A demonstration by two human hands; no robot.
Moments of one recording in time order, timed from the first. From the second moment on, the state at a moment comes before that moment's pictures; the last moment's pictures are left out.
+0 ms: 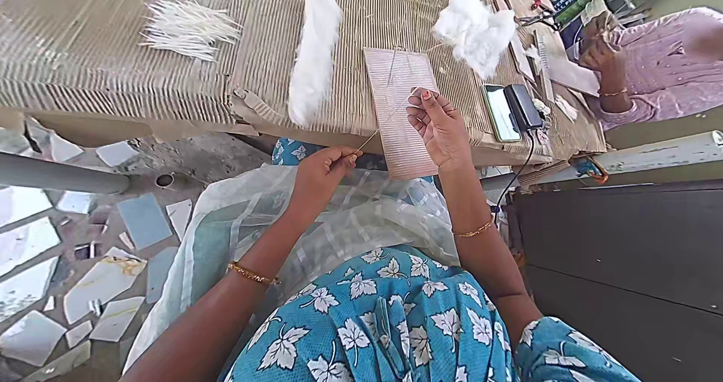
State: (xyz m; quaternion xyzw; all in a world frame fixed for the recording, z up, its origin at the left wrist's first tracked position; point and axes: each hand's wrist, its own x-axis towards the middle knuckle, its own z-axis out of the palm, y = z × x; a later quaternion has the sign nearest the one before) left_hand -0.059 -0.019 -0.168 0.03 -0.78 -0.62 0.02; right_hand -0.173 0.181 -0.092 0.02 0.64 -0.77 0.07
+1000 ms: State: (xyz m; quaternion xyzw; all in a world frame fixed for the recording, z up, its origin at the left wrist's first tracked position) left_hand -0.050 -0.005 -0.184 -0.05 -0.77 -0.64 0.02; right_hand -0.177 0.187 -0.108 0.07 0.52 -0.84 0.14
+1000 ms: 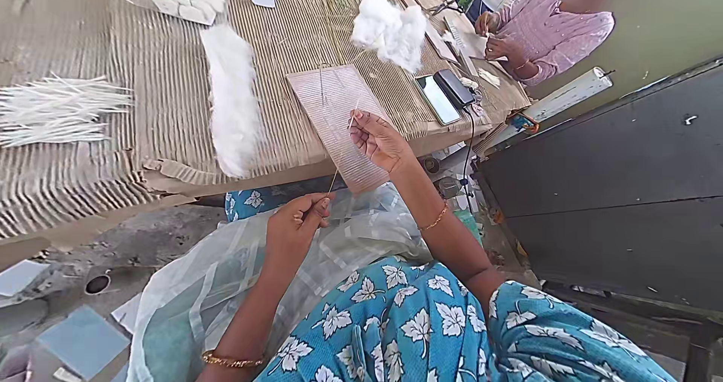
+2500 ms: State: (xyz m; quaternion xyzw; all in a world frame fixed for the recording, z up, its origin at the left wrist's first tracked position) left_hand -0.055 -0.012 -0.183 -0.08 -0.75 -0.62 -0.20; right_hand -0.295 0.080 -0.040 -0.15 0.83 -0.53 0.07
